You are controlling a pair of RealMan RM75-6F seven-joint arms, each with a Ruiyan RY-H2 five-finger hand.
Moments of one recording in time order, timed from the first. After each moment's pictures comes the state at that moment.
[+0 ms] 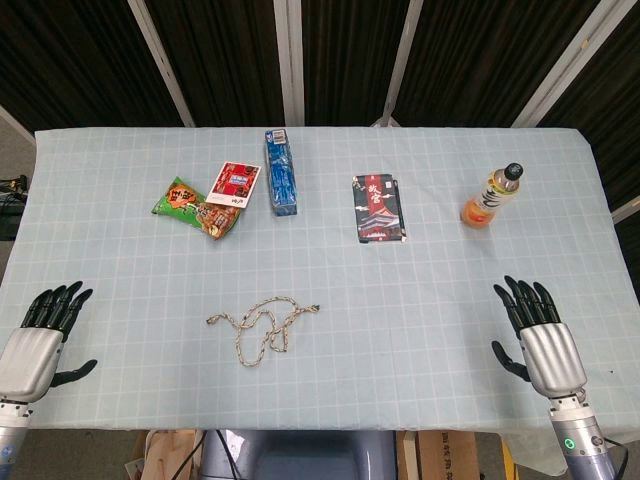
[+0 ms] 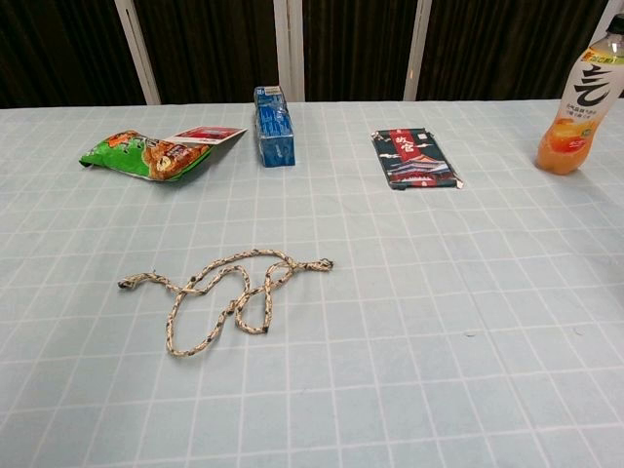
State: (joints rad) left arm -0.10 -1.15 0.01 -1.65 1.59 1.48 0.11; right arm 0.15 -1.23 0.04 -1.60 -1.62 1.49 -0.07
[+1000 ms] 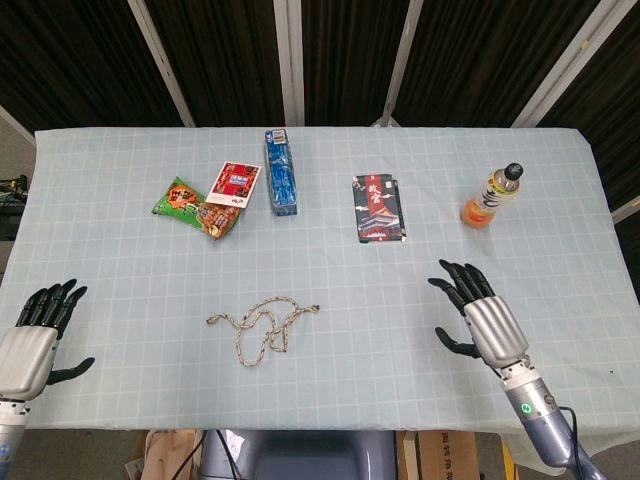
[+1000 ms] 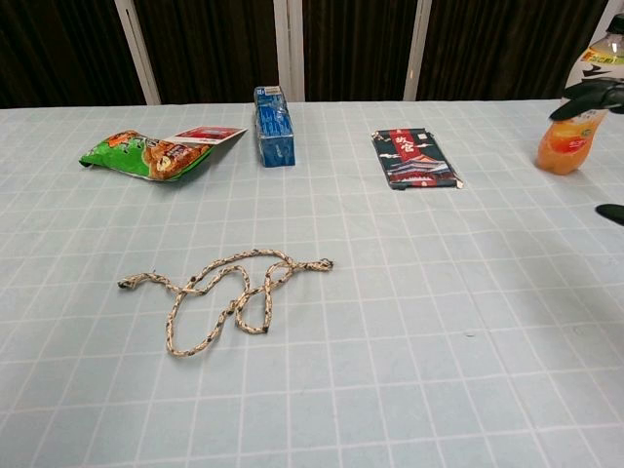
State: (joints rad) left arm -0.09 -1.14 0.00 -1.67 1.56 1.48 0.10; right arm 0.33 -1.24 0.11 -1.73 -1.57 1.25 0.05
